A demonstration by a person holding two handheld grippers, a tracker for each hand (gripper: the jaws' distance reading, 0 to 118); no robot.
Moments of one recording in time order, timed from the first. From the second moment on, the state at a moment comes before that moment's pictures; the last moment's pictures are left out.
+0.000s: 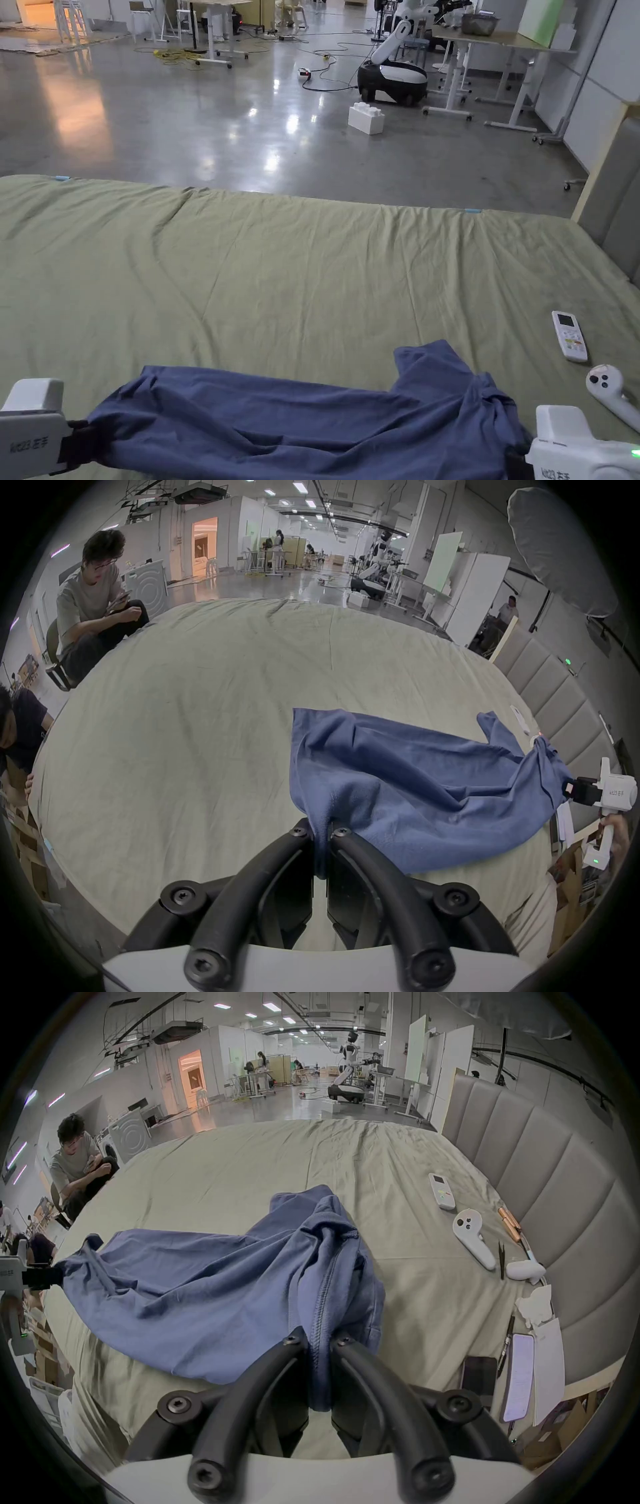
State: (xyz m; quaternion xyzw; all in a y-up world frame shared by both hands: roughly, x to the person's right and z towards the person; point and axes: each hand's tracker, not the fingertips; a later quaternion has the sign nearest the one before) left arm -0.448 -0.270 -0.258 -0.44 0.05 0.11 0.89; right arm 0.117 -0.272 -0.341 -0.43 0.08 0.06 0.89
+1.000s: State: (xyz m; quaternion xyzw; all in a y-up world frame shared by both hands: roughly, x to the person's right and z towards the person) left arm -0.411 -0.348 -0.172 -0.48 0.10 0.07 0.87; right arm 0.114 -0.349 -0.242 -0.46 0.03 0.11 0.88
